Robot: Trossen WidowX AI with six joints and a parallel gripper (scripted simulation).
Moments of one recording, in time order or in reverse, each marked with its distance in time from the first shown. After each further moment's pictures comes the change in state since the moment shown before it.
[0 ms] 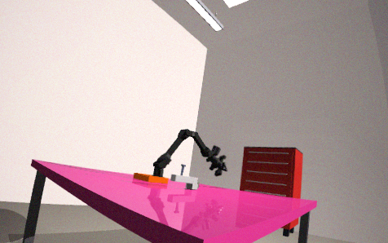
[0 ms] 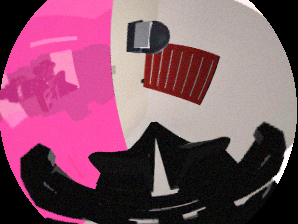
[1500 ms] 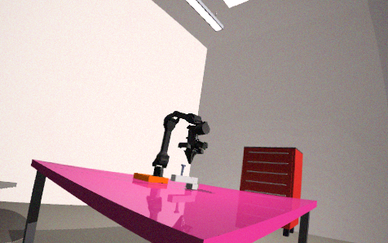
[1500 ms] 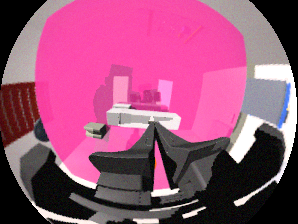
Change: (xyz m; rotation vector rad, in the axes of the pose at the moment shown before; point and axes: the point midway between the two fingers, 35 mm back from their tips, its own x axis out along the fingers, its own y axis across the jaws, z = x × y) arm -0.491 0.313 -0.268 2.432 1.529 0.541
